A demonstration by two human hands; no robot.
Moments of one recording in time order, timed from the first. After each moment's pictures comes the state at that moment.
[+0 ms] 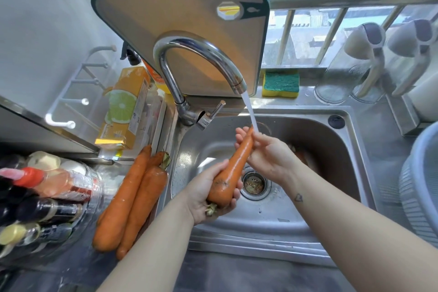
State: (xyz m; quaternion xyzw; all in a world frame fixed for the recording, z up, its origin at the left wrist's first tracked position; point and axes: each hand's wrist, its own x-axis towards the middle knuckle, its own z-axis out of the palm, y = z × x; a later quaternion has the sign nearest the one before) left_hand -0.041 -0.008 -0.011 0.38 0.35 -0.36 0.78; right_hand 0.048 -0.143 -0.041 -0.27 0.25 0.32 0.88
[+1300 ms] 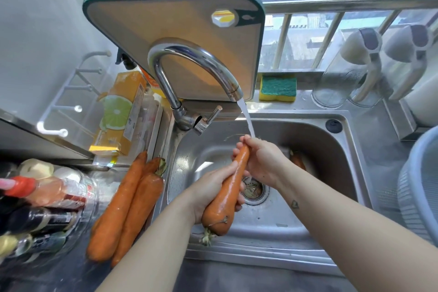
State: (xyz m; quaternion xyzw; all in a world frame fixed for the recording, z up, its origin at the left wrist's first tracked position) left_hand -0.026 -0.020 -0.007 0.53 0.25 -0.33 0.74; right_hand 0.048 -0.135 -0.034 -0.38 0.24 0.34 0.83
